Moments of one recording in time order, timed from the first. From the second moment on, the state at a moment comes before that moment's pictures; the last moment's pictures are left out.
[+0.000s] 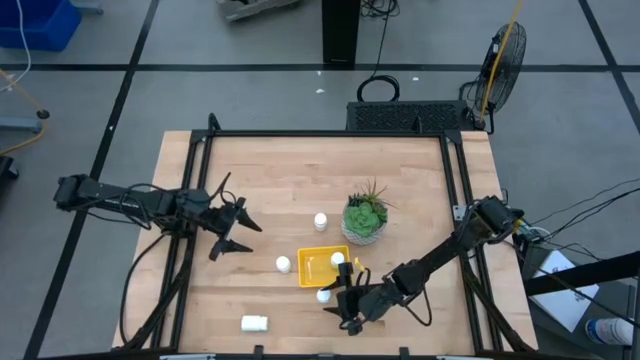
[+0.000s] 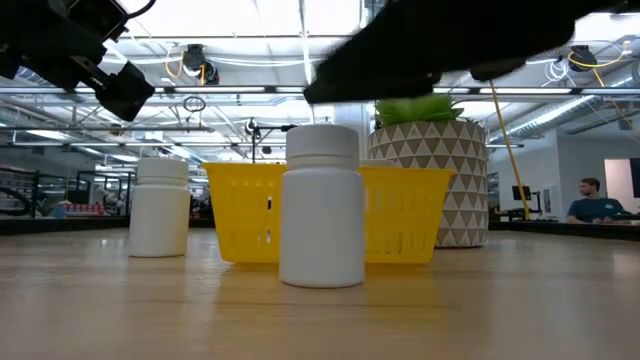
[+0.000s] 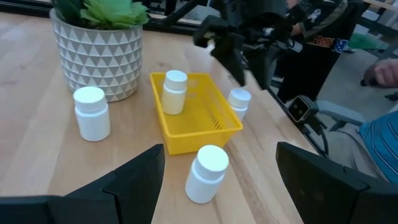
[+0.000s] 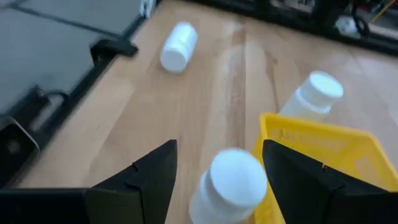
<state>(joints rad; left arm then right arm) -0.11 0.56 0.27 -0.03 0.26 -0.16 0.60 1.93 1.05 0.34 0.47 0.09</state>
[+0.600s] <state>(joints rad) -0.14 0.56 0.27 -0.03 0.23 -0.18 0.54 1.92 1.03 0.30 0.36 0.14</state>
